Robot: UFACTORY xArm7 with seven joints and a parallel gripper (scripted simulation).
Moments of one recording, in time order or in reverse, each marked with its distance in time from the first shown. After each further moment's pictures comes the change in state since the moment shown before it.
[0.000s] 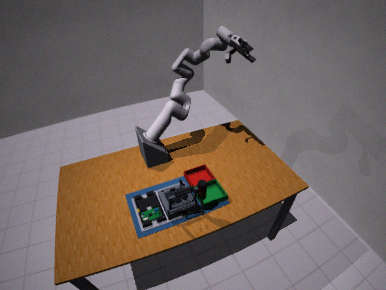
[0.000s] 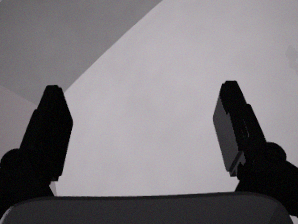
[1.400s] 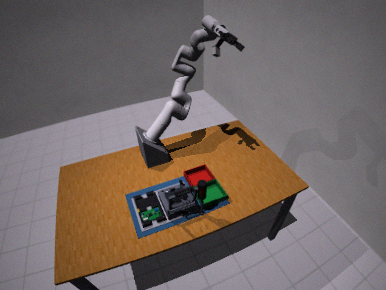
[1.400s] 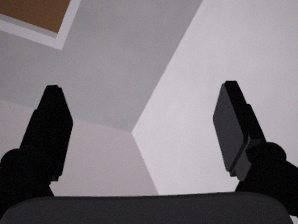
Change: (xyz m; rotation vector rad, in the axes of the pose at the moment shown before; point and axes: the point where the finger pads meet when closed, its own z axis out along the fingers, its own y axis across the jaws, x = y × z) arm 0.055 -0.118 -0.019 0.000 0.033 0.422
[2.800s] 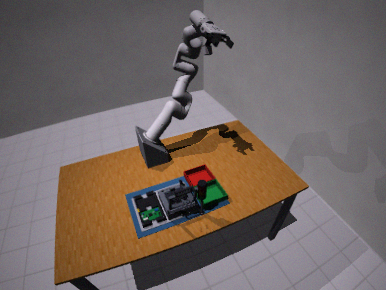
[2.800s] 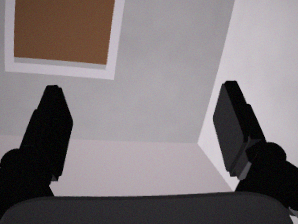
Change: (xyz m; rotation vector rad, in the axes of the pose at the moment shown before) arm 0.028 -0.096 0.013 -0.006 0.068 0.318
